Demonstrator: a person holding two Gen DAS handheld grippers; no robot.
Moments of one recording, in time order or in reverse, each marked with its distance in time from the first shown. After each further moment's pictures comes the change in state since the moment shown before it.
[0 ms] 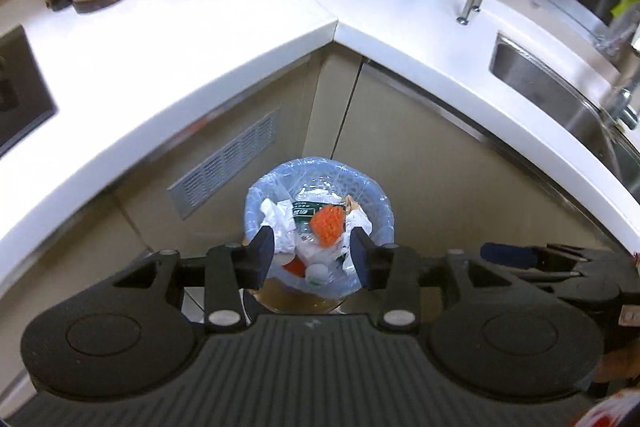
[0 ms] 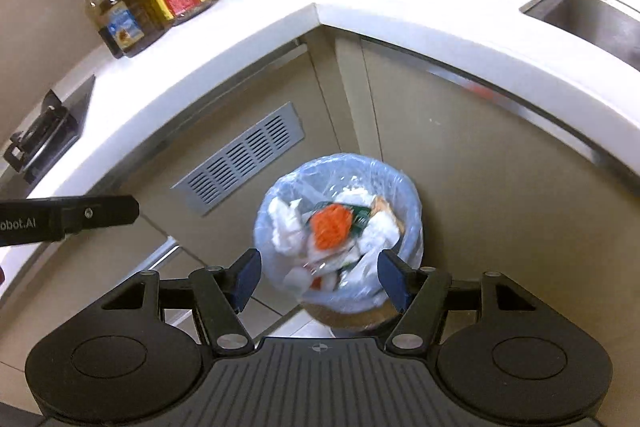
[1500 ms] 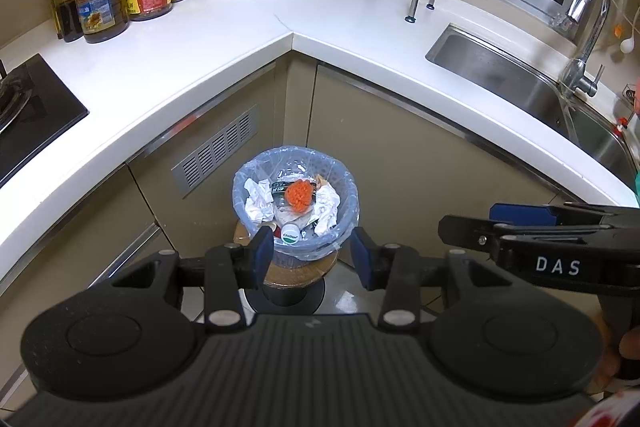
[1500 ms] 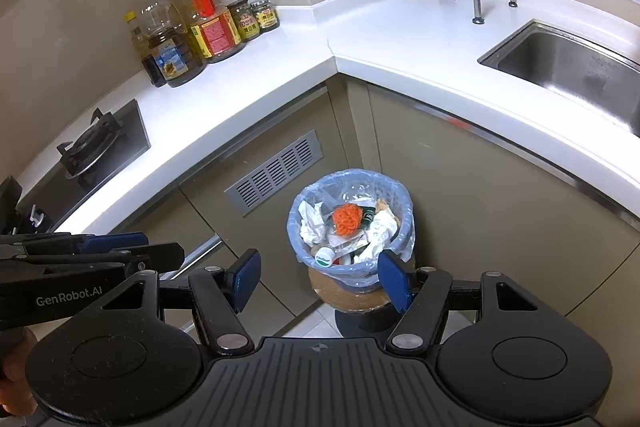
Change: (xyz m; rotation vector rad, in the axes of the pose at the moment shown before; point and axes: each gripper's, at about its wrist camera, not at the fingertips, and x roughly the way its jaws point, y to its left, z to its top) left arm -0.101 -0.053 -0.049 0.083 -0.030 -0.005; right arm -0.130 0.026 -0.032 -0.010 -0.084 0.012
